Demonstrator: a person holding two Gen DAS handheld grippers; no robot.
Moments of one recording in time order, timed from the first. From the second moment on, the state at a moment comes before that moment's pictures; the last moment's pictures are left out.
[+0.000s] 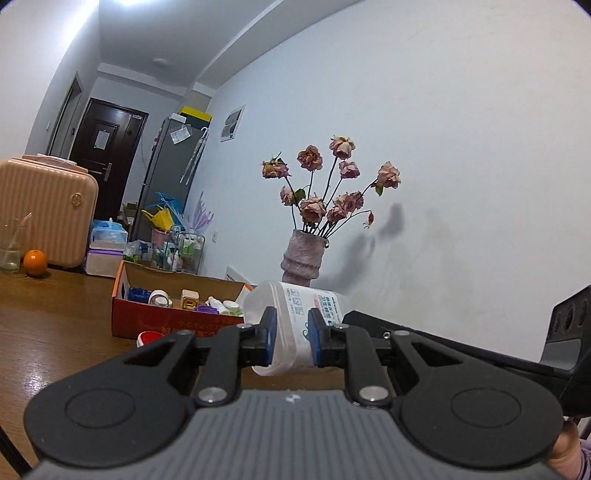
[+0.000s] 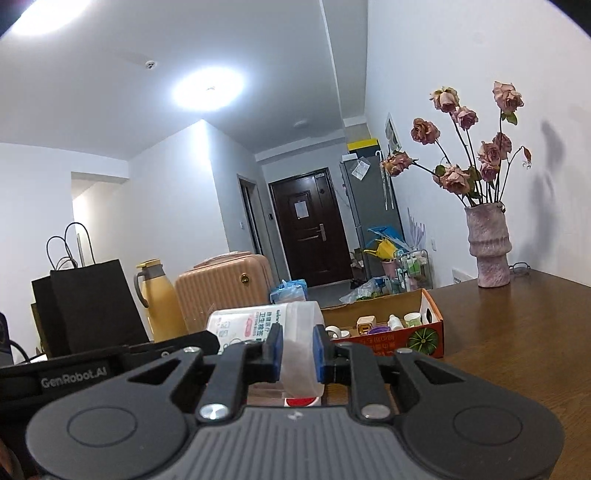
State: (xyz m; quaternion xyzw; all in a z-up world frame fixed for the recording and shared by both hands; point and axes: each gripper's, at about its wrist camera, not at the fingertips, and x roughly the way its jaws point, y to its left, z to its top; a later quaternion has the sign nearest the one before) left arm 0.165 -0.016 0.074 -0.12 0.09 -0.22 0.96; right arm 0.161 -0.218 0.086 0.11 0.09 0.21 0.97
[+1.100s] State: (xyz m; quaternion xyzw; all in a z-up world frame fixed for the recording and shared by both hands) left arm 0.588 0.027 0.016 -0.16 0.33 -0.14 0.92; right arm 0.569 -0.169 0.035 0.11 0.30 0.21 0.92
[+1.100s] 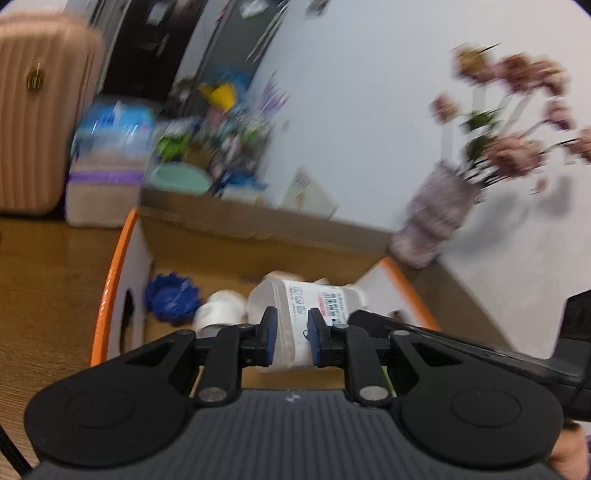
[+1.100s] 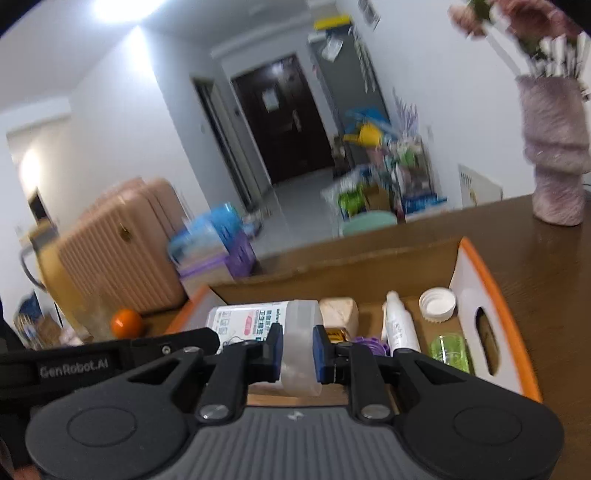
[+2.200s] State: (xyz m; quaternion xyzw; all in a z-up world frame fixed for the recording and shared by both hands) left arm 0.413 0.032 0.112 -0.01 0.18 0.00 0.98; right arm 0.442 -0.217 0.132 0.00 0.21 0.13 0.97
